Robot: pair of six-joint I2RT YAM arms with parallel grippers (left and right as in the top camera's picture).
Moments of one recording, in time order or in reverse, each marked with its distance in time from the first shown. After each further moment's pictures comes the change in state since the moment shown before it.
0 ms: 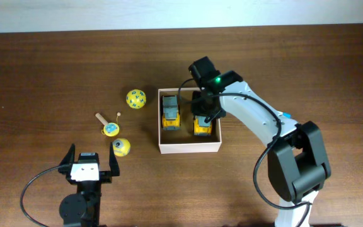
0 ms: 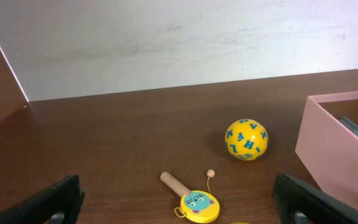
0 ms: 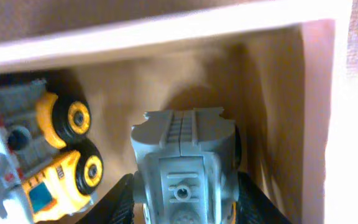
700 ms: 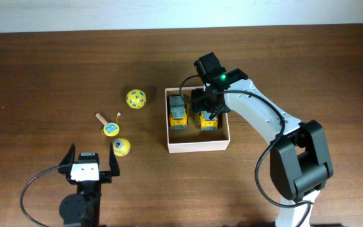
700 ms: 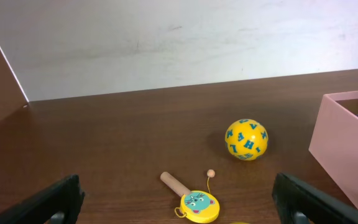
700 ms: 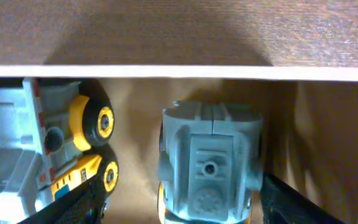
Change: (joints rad) left arm 0.000 0.000 0.000 0.000 0.000 0.000; right arm -0.031 0.000 0.003 0.032 -0.009 -0.181
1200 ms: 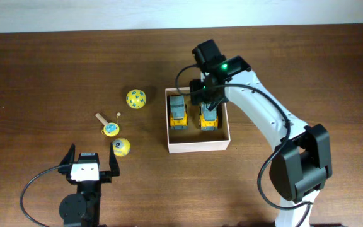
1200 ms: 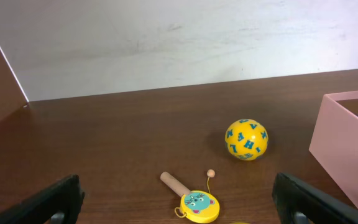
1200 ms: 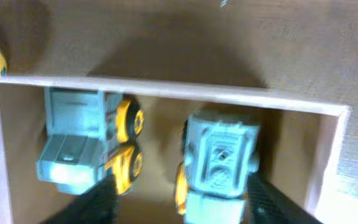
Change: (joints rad) left arm 0.000 0.000 0.000 0.000 0.000 0.000; right arm 0.021 0.000 0.167 -0.137 0.003 -0.063
